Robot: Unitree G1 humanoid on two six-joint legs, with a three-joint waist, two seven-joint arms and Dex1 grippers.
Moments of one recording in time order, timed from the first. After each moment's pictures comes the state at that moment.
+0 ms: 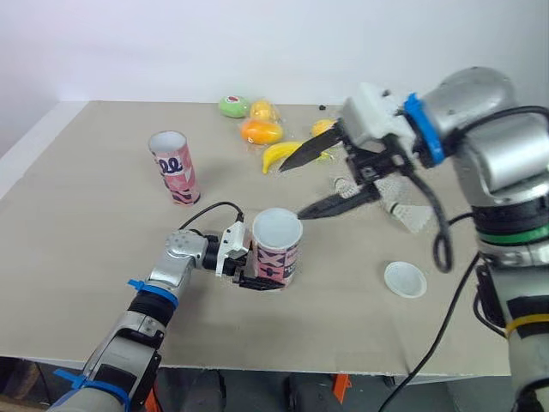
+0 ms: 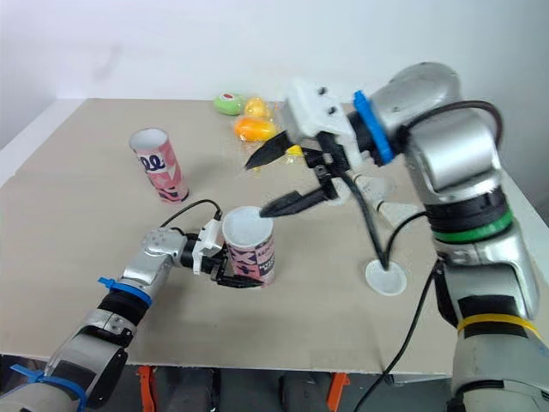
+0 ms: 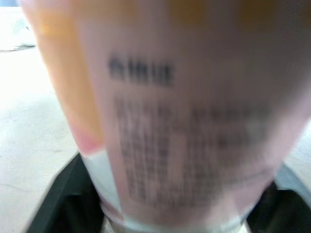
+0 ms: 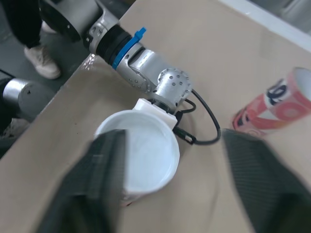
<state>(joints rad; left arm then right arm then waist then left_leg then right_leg) -0.62 0.29 -0.22 0.60 -0.23 -0.17 -1.45 -1.12 -0.78 0.23 -0.08 0.41 0.55 1.56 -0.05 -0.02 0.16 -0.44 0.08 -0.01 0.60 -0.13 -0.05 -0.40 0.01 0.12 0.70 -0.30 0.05</state>
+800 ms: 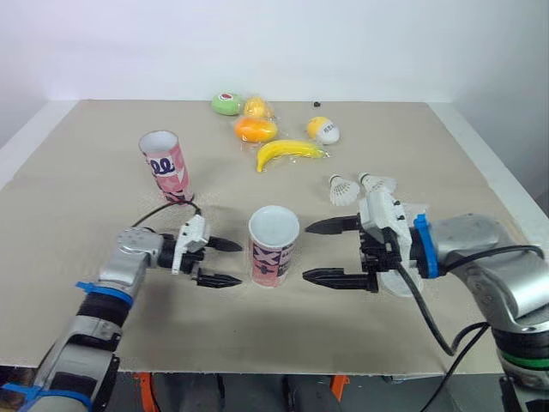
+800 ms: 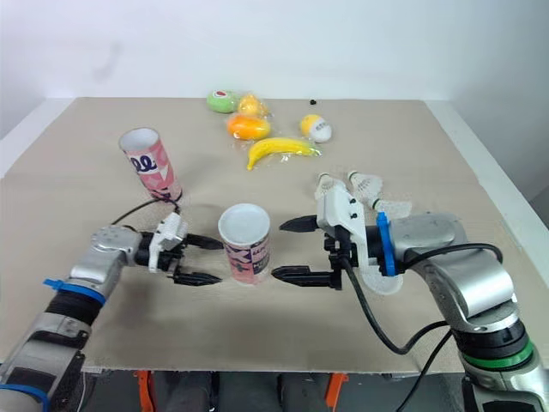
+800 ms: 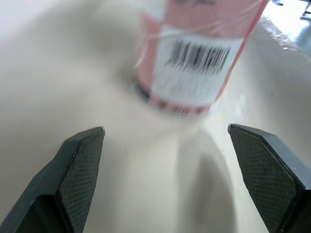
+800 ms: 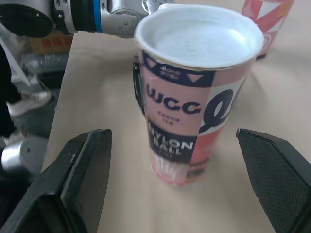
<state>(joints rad) -0.53 0.58 -0.12 0.44 -0.30 0.06 -1.50 -0.45 -0.76 0.05 -0.49 0.57 0.73 1.09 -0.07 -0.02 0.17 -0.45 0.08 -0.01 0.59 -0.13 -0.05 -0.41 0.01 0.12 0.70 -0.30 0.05</state>
